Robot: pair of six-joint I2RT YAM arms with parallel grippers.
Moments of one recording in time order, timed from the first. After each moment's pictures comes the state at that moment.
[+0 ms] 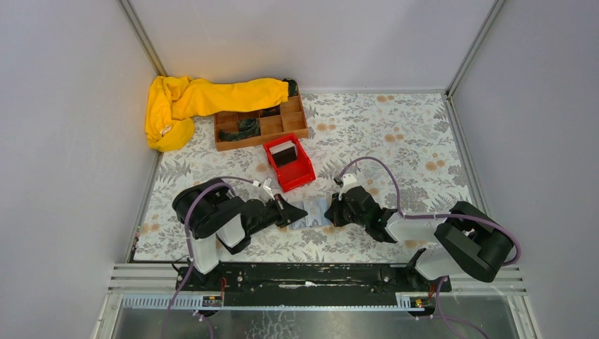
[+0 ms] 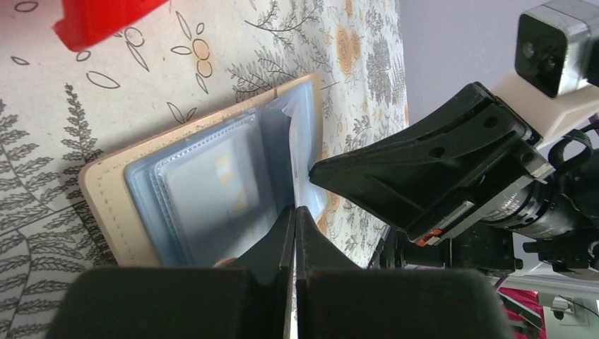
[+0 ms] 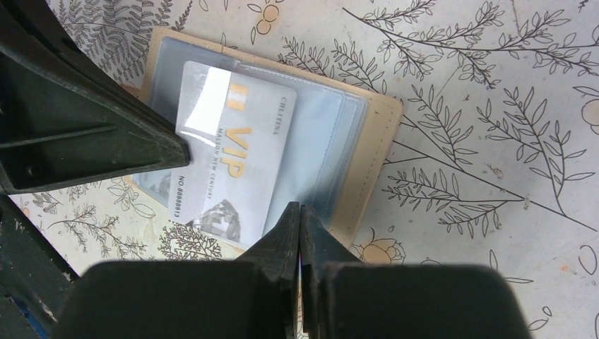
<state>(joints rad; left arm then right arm) -0.73 1.87 0.15 1.45 0.19 -1.13 0.82 1.39 0.35 0.40 -0.02 0.50</state>
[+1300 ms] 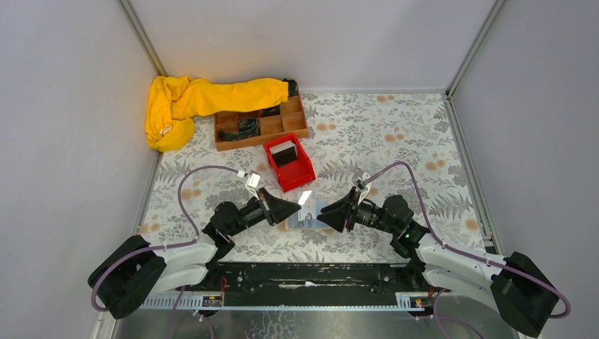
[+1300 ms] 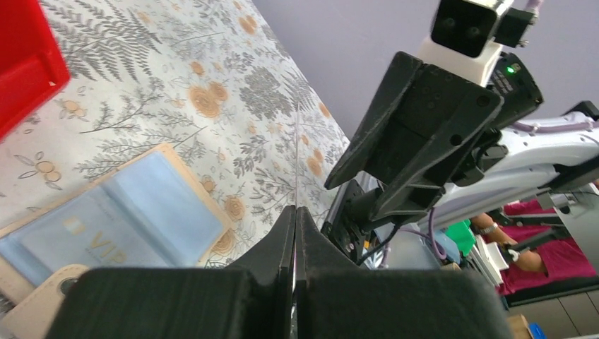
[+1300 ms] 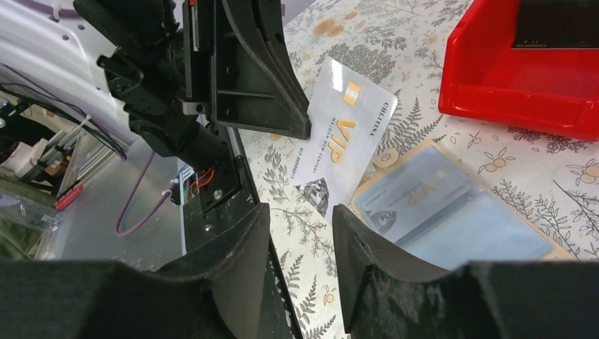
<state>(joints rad) -0.70 1.06 0.07 1.04 0.33 -0.87 0.78 0.89 0.19 0.67 -0.43 0.52</state>
